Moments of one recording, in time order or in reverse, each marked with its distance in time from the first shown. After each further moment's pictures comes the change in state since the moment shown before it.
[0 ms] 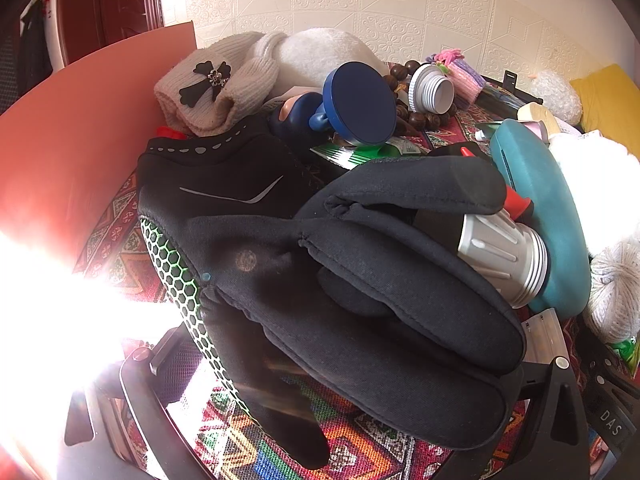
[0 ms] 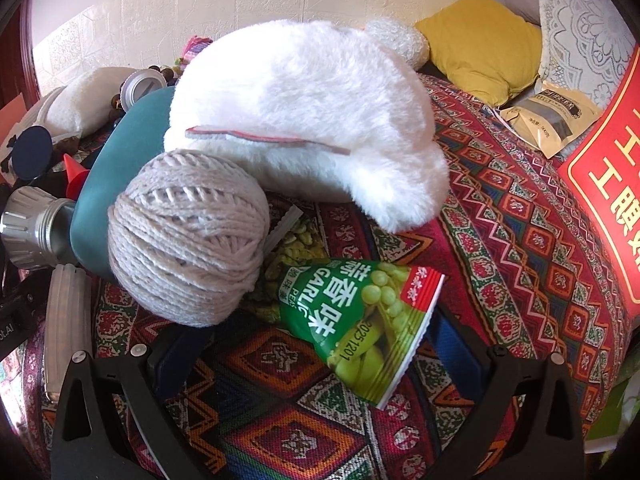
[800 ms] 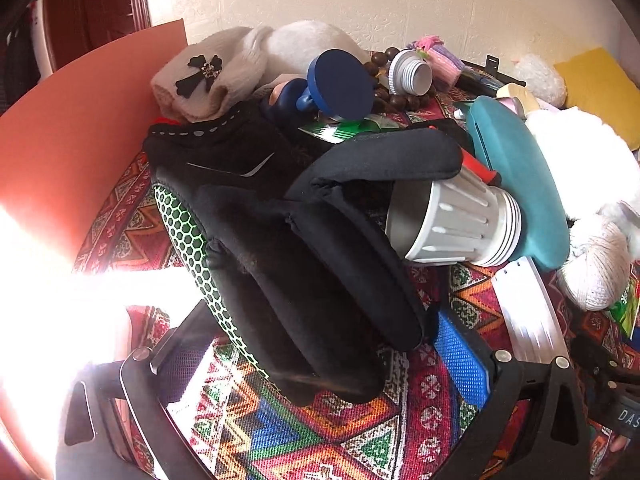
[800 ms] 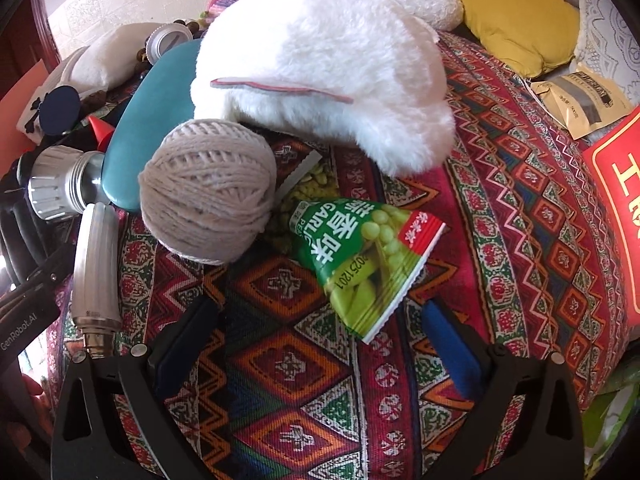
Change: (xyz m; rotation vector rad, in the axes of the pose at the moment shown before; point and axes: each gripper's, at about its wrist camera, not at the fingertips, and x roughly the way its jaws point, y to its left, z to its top) left arm -0.024 -0.005 -0.019 0.045 0.033 -0.029; right arm -0.002 -0.020 -0.002 -0.070 0.183 0.097
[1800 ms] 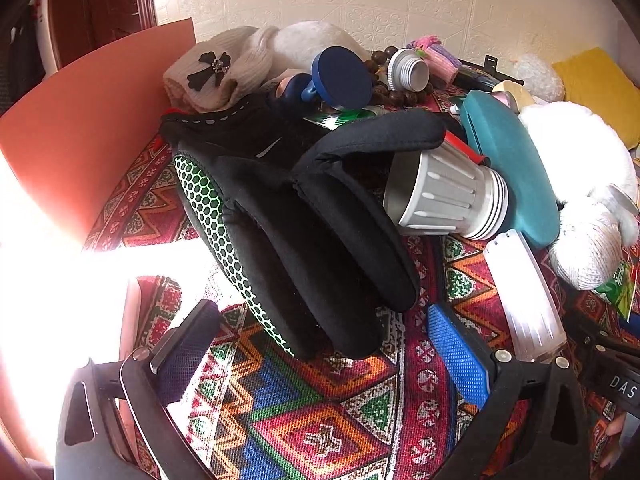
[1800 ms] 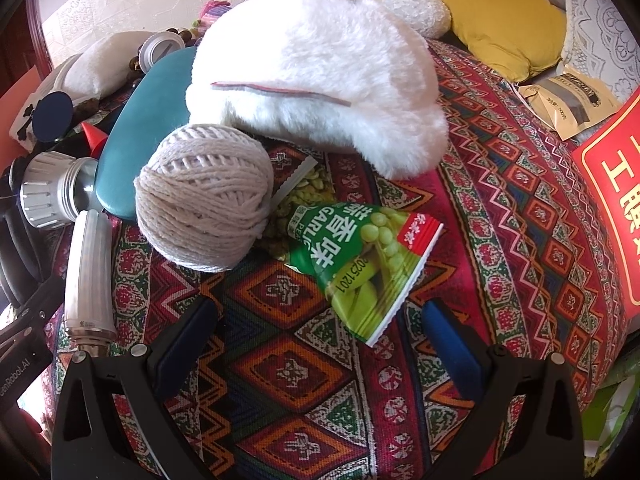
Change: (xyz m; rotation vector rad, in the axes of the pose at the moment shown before) left arm -0.013 0.002 -0.017 -0.008 -0.004 0.006; right arm 0.003 0.004 0.001 0.017 -0.031 -0.038
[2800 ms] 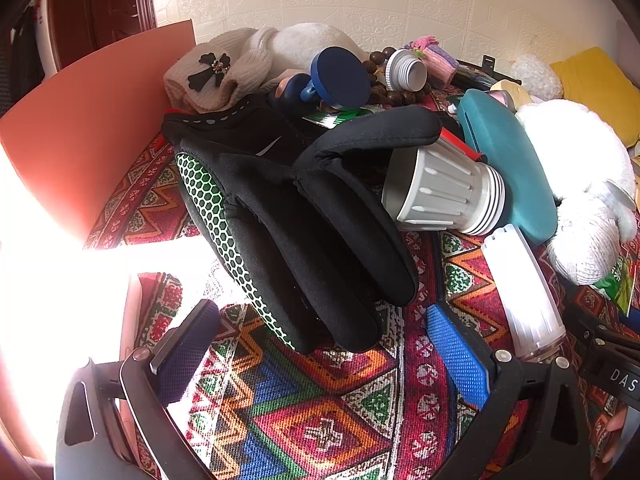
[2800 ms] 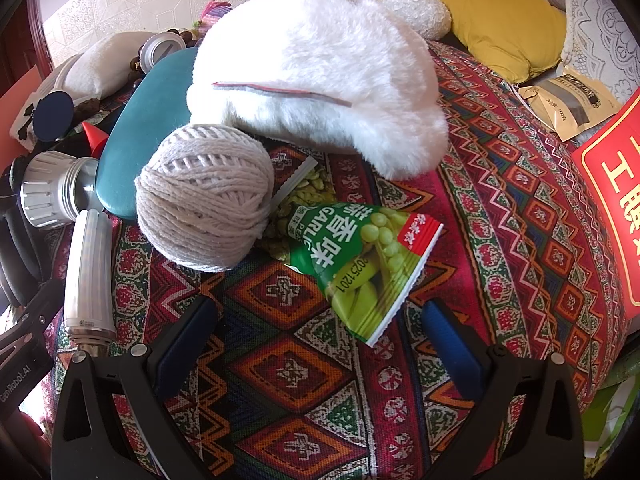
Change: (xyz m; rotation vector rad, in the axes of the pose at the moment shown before) left arm -0.002 0.000 -0.001 0.002 0.006 -0.003; right arm 0.001 -0.001 0.001 0.001 -0.002 -0.001
